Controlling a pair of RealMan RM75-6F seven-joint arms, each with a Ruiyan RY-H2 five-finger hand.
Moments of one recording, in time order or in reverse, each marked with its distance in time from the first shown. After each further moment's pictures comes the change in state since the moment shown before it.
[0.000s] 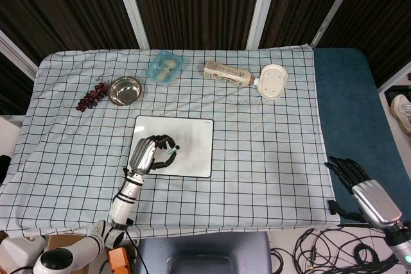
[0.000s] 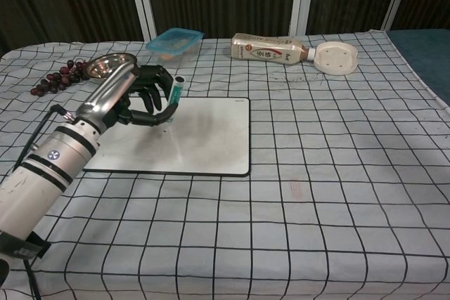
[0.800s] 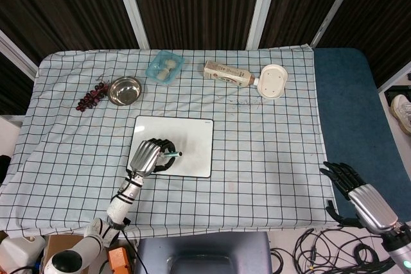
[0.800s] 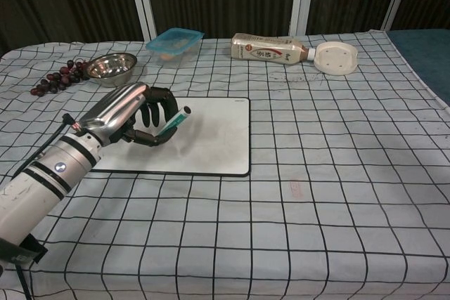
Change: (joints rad) left arm -0.010 -0.066 0.070 0.208 0.035 -0.041 0.088; right arm -0.001 -0.023 -0.026 0.020 -0.027 0.038 -0.013
